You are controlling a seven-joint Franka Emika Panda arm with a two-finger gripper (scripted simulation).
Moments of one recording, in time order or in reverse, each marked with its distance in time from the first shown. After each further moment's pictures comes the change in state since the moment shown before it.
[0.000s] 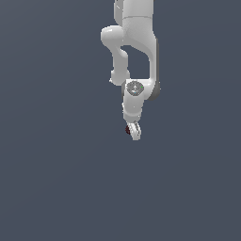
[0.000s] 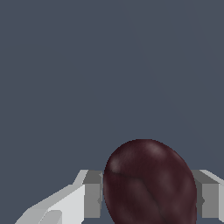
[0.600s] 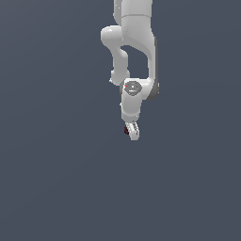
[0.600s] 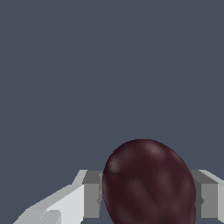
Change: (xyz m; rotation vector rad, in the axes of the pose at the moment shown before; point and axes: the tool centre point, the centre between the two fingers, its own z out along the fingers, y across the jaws) arm 0.009 -0.001 -0.004 -0.001 0.000 -0.002
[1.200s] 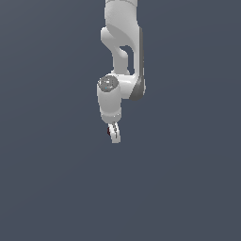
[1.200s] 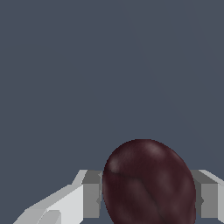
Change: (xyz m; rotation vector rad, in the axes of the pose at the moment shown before) arm 0.096 -0.017 -0.047 0.001 0.001 0.003
